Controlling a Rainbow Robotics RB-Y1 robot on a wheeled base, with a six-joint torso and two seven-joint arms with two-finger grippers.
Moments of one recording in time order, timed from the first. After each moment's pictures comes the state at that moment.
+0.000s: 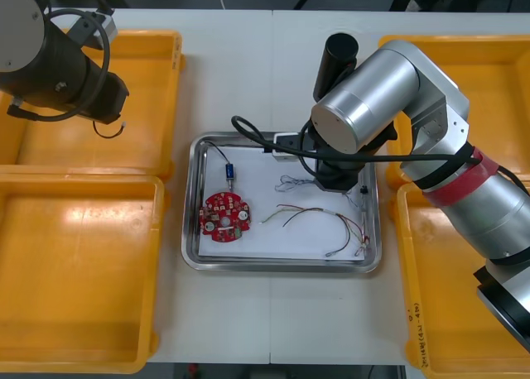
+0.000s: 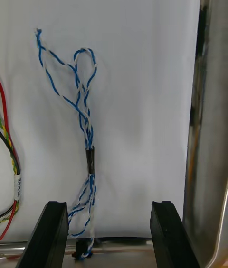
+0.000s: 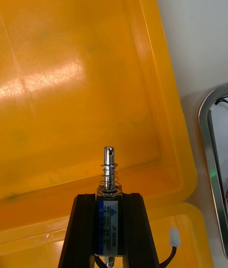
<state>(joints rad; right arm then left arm) -0.81 -0.39 0.52 -1.60 -0.48 1.71 2.26 -0.69 0.60 -0.01 -1.91 0.57 1.89 -1.41</state>
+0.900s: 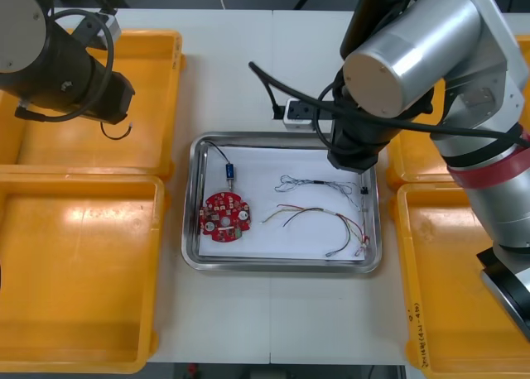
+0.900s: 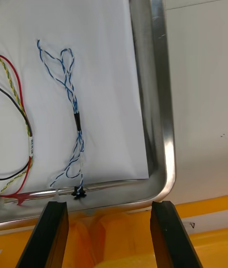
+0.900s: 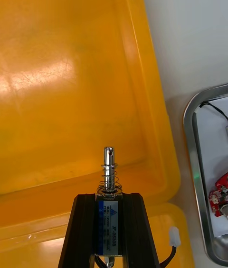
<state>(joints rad) -0.82 -0.40 0.36 -1.81 -0.52 1.92 2.22 -0.69 0.59 -0.01 -1.92 0.60 1.89 -1.35</state>
